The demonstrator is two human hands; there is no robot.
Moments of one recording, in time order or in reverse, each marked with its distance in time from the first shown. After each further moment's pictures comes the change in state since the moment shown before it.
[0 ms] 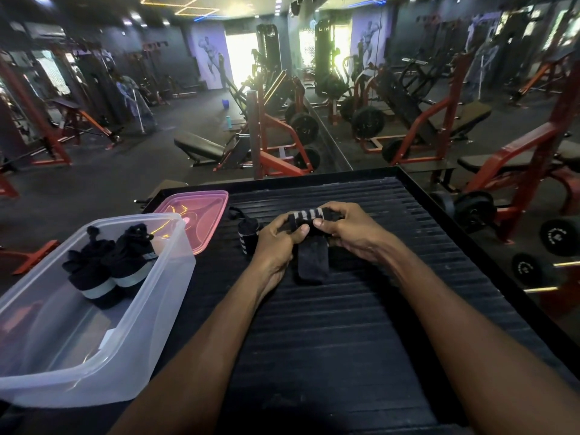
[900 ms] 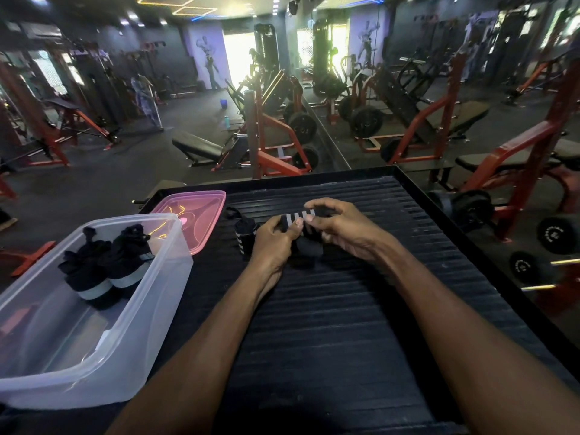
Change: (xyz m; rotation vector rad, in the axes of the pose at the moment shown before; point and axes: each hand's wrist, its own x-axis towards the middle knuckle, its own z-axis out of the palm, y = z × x) left_hand 0.002 -0.003 0.001 0.034 0.057 0.051; right_hand 0.001 -0.002 0.002 0.093 -0.036 0.021
